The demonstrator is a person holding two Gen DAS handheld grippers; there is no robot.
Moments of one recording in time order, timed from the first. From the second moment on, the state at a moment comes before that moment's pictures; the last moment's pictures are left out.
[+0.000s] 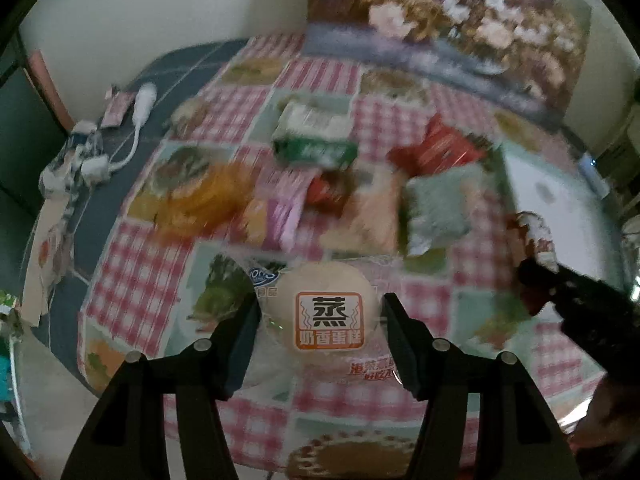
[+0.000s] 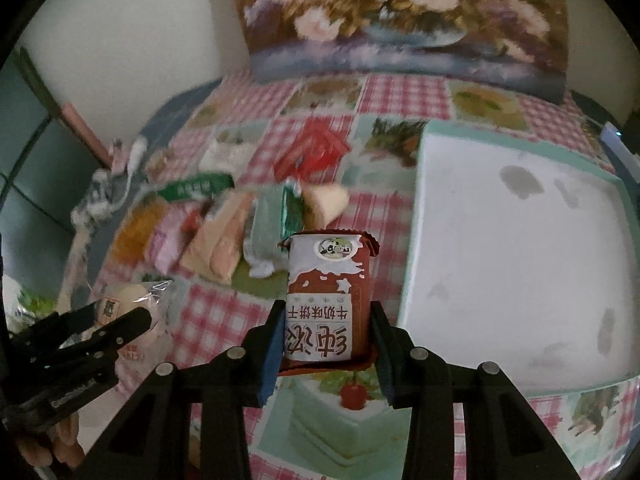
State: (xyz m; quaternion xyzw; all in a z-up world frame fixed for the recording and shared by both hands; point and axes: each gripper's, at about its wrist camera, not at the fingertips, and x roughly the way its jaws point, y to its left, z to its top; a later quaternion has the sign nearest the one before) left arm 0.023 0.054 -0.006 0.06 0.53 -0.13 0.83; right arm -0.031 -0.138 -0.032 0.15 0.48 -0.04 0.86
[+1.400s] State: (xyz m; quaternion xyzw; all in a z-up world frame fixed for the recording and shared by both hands) left arm 0.077 -0.247 -0.030 0.11 0.55 -0.23 0.80; right arm -0.062 -0.408 -0.063 0.32 0.41 -0.37 0.77
